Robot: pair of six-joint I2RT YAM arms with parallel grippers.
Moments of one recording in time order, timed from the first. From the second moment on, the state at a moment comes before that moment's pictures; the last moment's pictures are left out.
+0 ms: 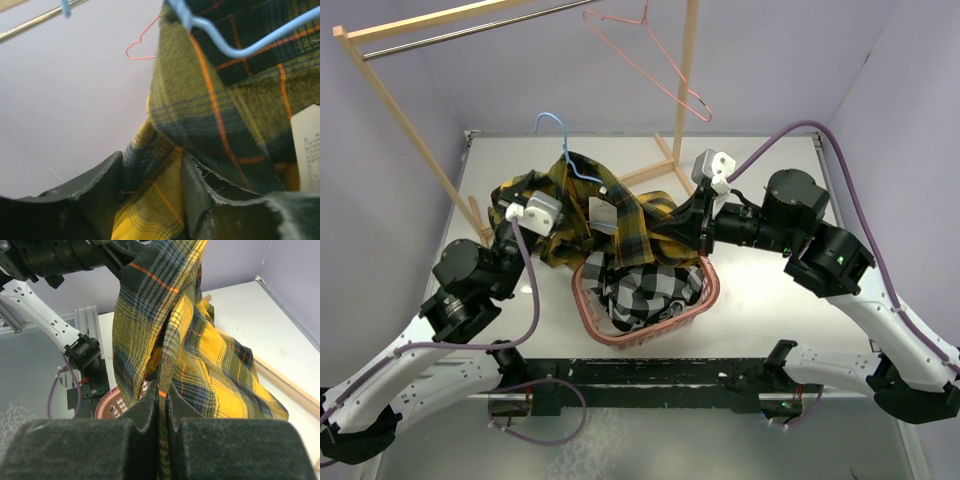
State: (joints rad) left arm -0.85 0.68 0.94 0.05 -0.47 0.56; right arm 0.86 1.06 1.48 -0.52 -0.39 -0.03
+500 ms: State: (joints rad) left arm -0.85 0.76 0.84 0.19 -0.68 0.68; right arm 0.86 1.17 1.54 -0.55 -0.19 -0.07
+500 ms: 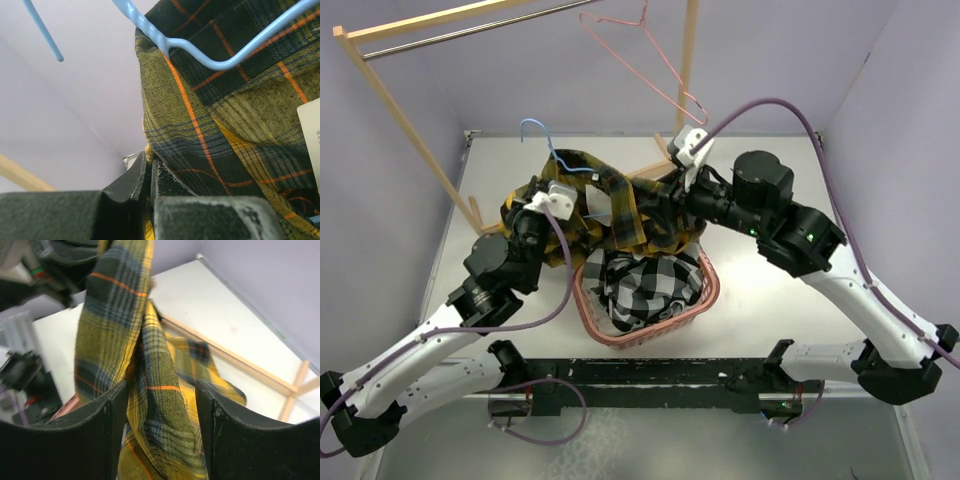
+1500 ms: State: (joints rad) left arm -0.85 0.94 1.32 0.01 -1.06 0.84; right arm 0.89 1.20 1.42 -0.18 -0.16 0.02
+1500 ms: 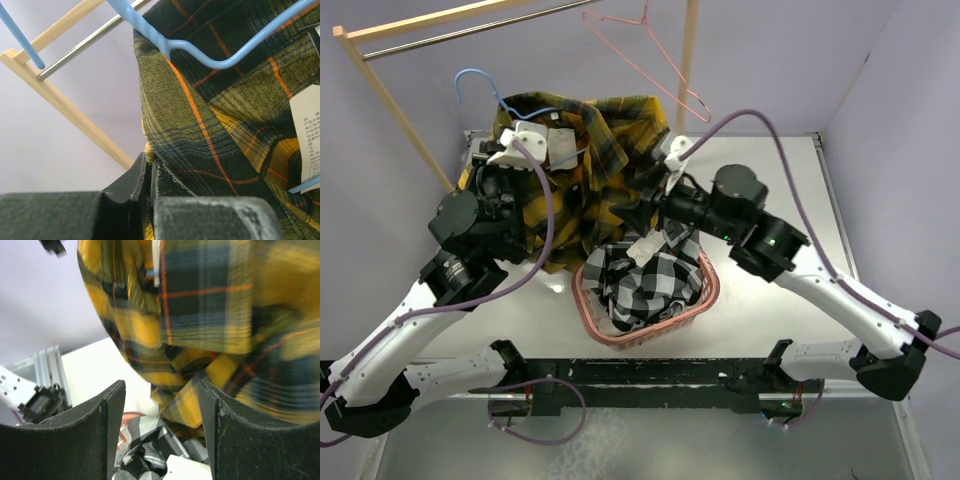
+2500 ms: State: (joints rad) left arm -0.85 0.92 1.31 -0.16 -1.03 0.68; right arm 1.14 1.48 1.05 0.74 0.24 -0.09
